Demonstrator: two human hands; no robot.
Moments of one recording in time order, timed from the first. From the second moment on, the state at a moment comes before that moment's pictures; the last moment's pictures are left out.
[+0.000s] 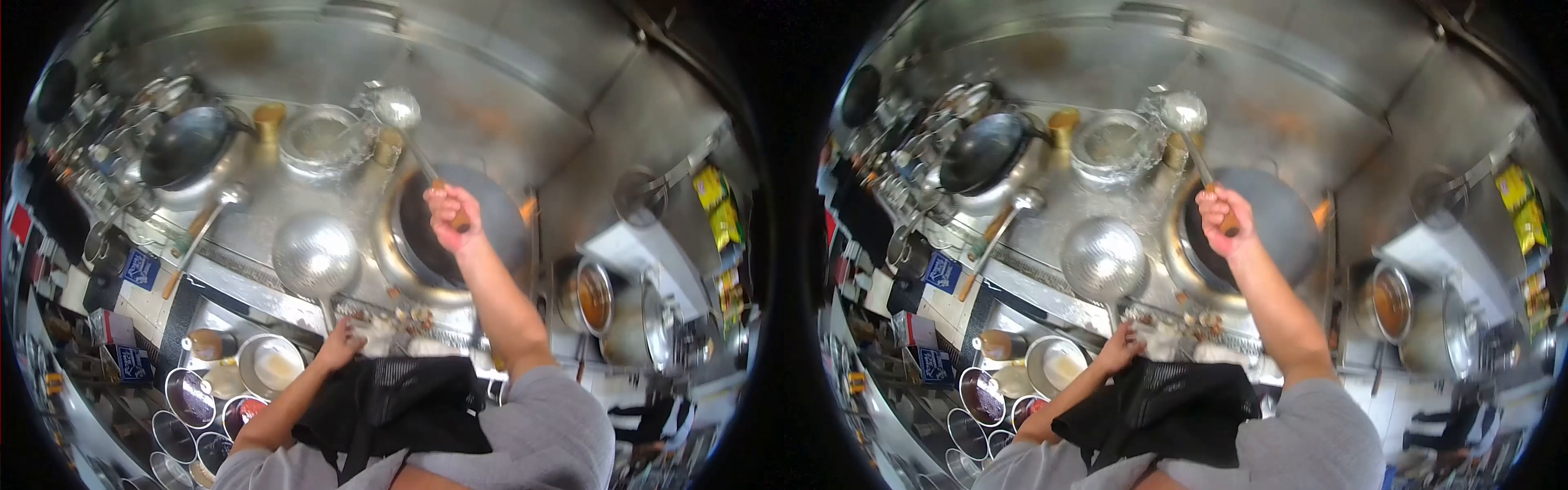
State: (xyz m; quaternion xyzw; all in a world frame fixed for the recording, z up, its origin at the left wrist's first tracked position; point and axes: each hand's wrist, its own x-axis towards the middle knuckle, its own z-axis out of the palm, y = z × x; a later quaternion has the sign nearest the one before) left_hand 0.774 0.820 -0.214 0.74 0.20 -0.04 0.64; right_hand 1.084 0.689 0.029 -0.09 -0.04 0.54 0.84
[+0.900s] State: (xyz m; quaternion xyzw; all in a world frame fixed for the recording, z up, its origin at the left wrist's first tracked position) left_hand 0.905 0.730 -0.138 0.44 0.27 -0.04 0.86; right_hand 0.885 0.224 -0.249 -0.92 0.03 0.30 0.23
